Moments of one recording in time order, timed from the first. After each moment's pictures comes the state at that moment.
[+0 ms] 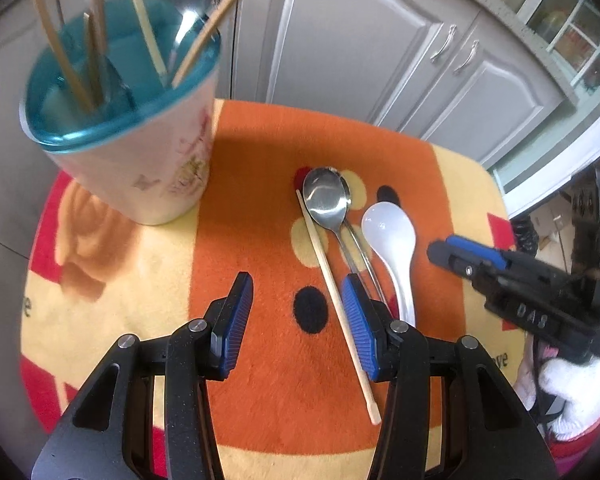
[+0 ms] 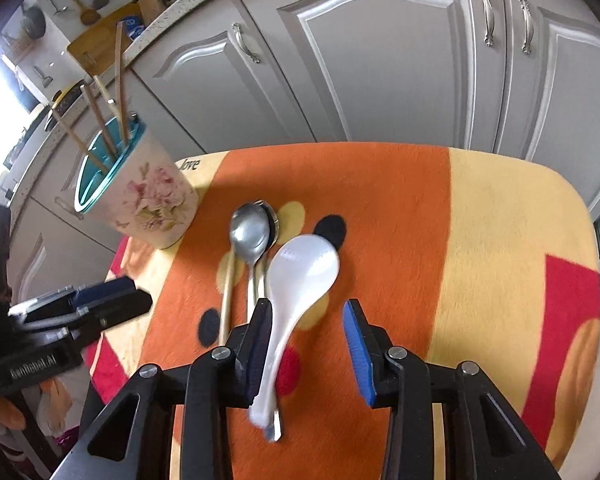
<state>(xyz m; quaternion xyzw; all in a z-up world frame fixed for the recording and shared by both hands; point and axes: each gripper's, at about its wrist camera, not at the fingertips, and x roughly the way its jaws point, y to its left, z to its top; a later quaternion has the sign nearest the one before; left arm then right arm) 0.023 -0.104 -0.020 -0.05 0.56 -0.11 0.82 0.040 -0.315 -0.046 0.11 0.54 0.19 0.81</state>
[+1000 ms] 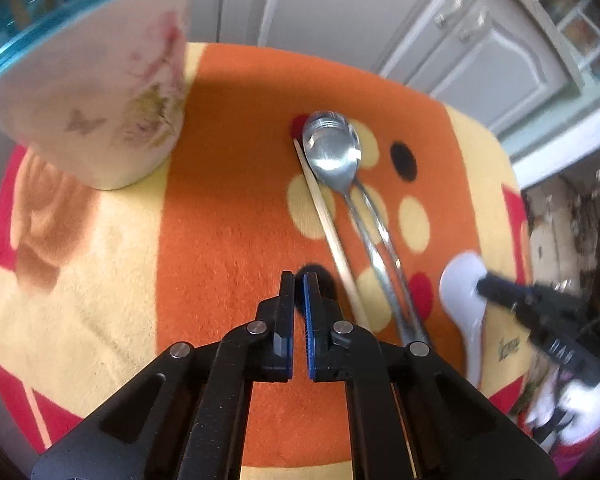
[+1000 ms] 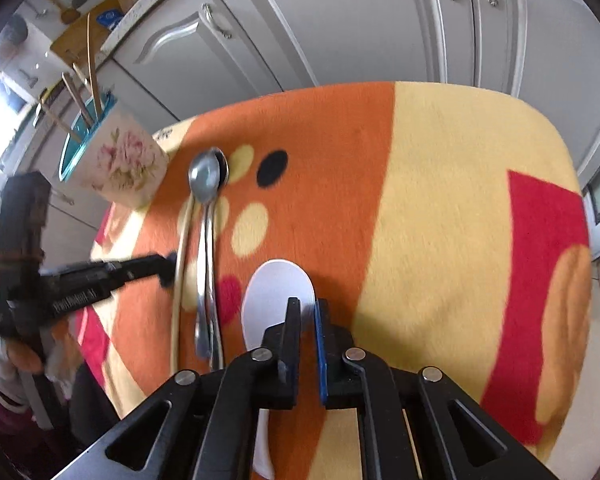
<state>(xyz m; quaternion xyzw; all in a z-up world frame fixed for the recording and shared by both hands) 0.032 -0.098 -0.057 -0.07 0.61 -0.13 0.78 -0.002 -0.351 -0.067 0.11 0.57 0.18 0.79</state>
